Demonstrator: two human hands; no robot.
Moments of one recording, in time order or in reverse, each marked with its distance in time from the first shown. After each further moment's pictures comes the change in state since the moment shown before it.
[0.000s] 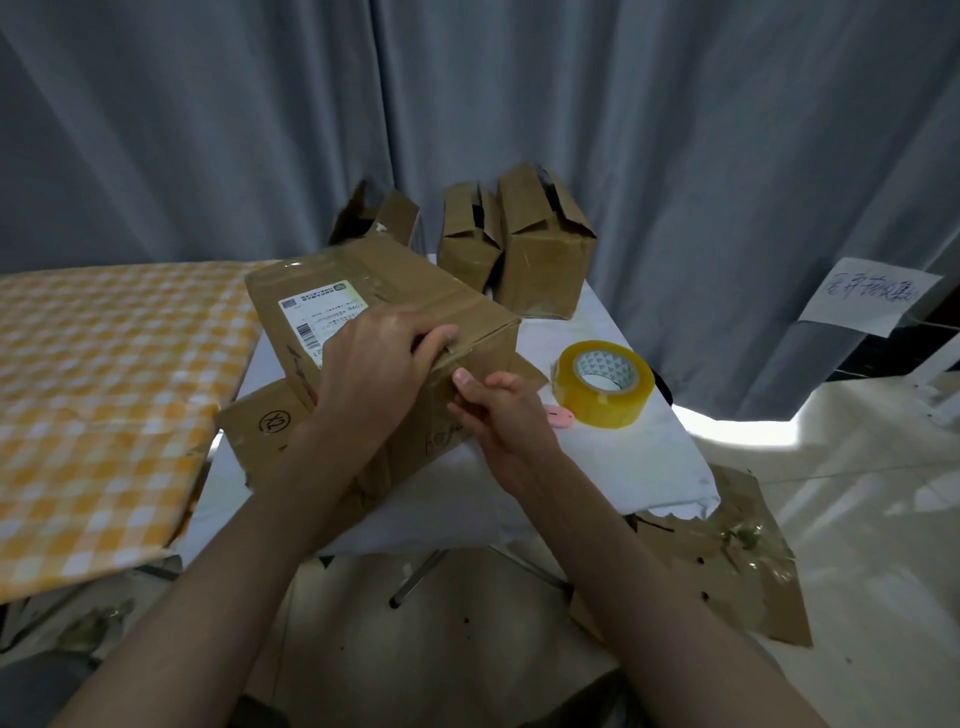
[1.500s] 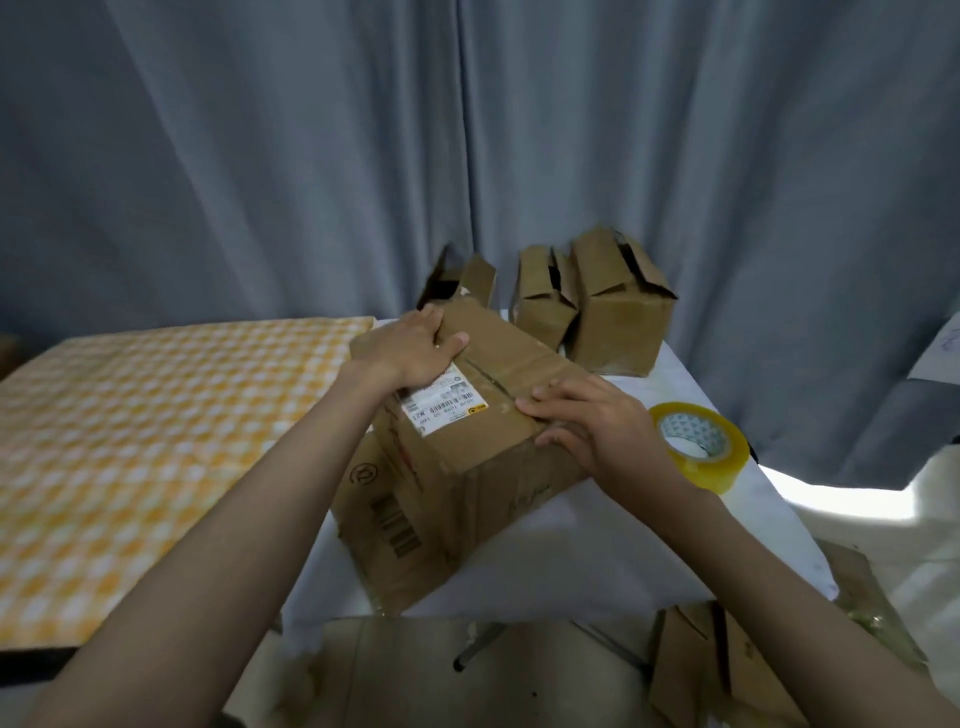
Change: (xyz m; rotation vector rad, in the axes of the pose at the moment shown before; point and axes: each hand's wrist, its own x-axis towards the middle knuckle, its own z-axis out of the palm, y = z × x) left_hand 0.091 -0.105 -0.017 0.304 -0.556 -0.292; right_hand 0.017 -0.051 -0.002 -1.522 -0.290 -1.182
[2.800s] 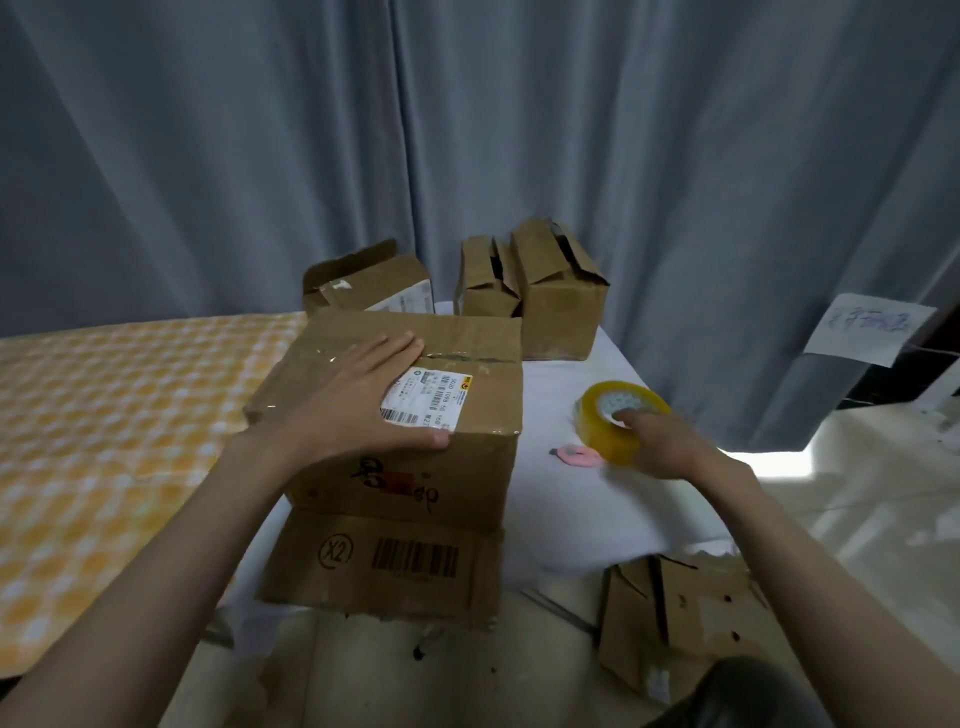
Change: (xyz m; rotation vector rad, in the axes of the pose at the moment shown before) left_hand -0.087 -0.001 0.016 -0.096 -0.011 0.389; right_hand -0.062 0.074 -0.052 -0.260 -0.606 0.824
